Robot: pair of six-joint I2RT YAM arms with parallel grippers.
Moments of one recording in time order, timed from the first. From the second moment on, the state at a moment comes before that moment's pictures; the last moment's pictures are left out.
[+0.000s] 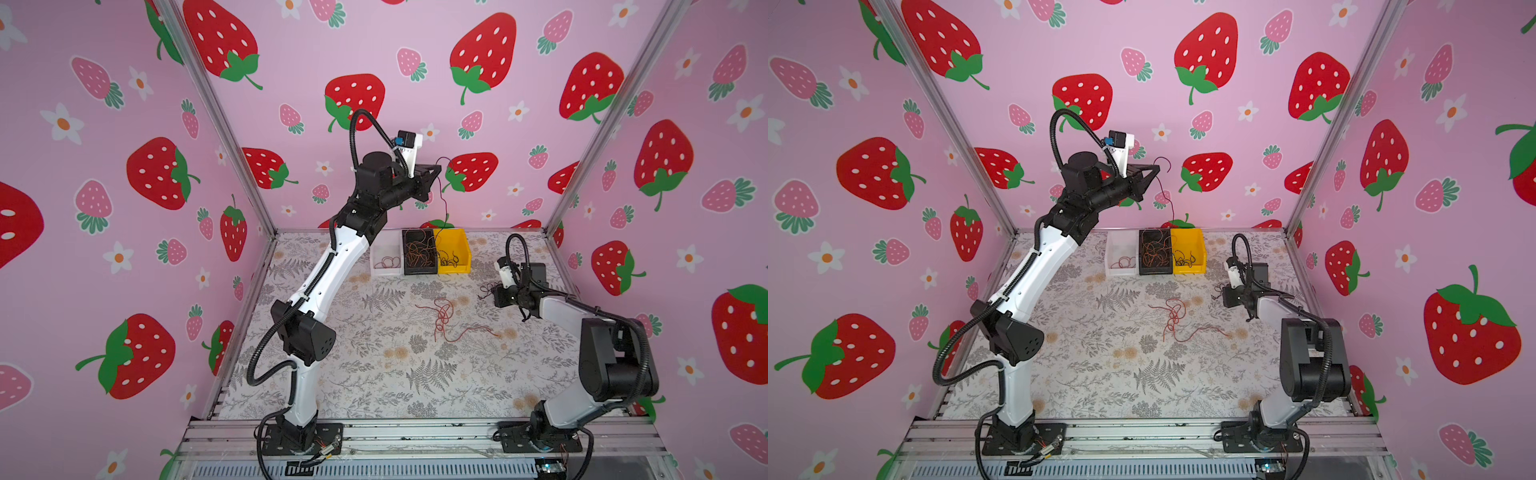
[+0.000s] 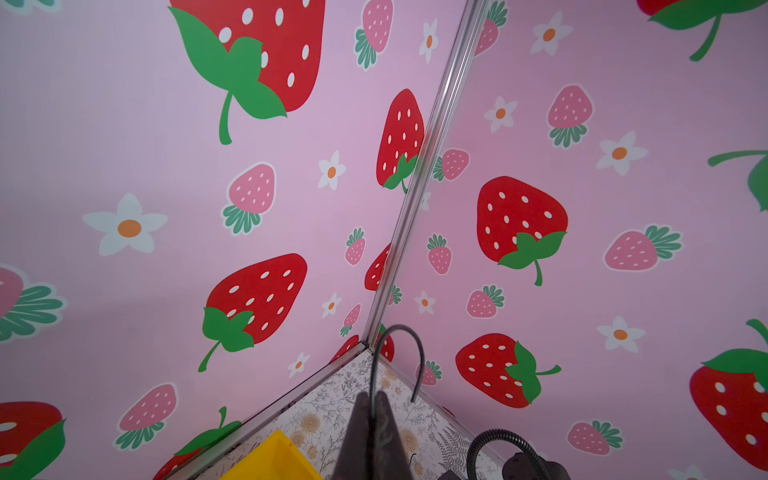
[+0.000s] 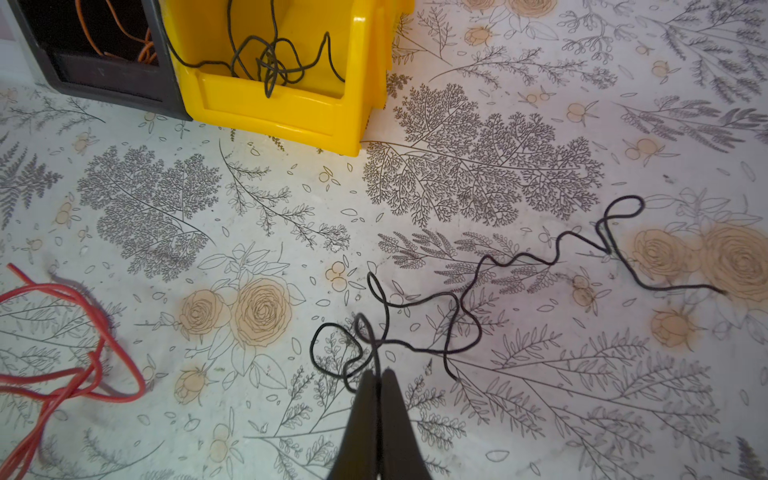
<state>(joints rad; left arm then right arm) -0.50 2.07 2.37 -0.23 0.40 -0.25 0.11 1.61 0.86 -0.07 -0.30 -0.19</state>
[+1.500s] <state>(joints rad) -0.57 2.51 2.52 -0.09 0.22 -0.08 0.11 1.69 0.84 -0.02 -0.35 -0.16</state>
